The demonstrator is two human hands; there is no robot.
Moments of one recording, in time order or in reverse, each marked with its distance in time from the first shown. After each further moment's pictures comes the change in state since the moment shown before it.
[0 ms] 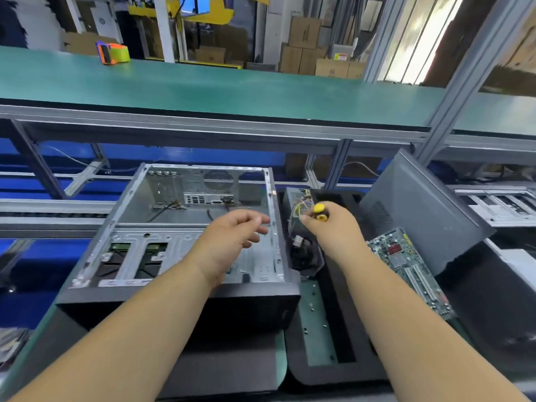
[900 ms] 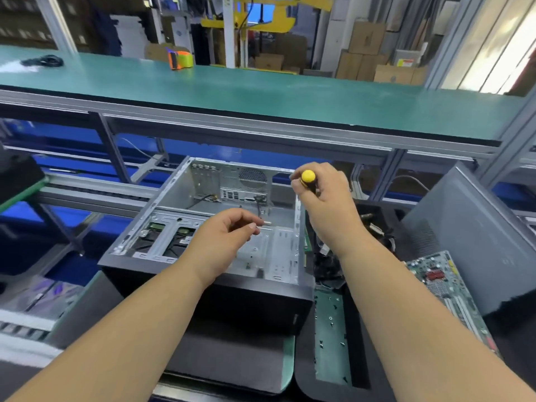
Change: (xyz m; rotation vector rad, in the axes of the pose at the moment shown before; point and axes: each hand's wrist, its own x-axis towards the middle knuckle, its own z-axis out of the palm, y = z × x) left_hand -0.022 -0.017 -0.025 0.197 0.220 0.160; right_hand 0.014 -0.055 0.016 0.032 -0.116 -0.559
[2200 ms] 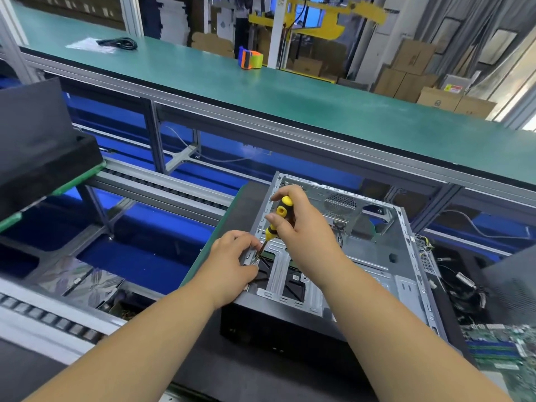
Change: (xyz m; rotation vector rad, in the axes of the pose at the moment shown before) left_hand 0.028 -0.113 -0.203 0.424 0.012 -0.031; right_hand 0.050 -0.123 0.228 0.037 -0.308 -0.004
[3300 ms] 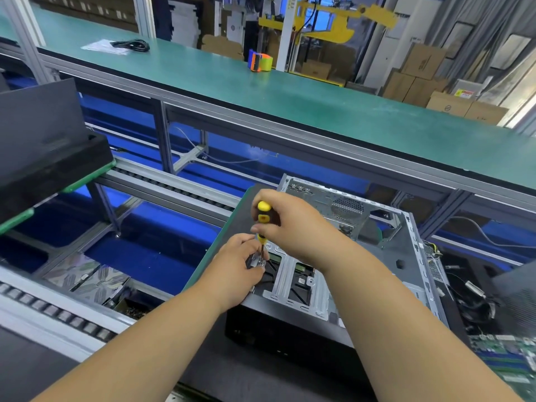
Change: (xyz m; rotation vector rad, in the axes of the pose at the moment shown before) left_hand -0.005 0.004 -0.001 -0.019 0.000 -0.006; right_hand 0.022 -0.037 -0.004 -0.174 -0.313 -0.063
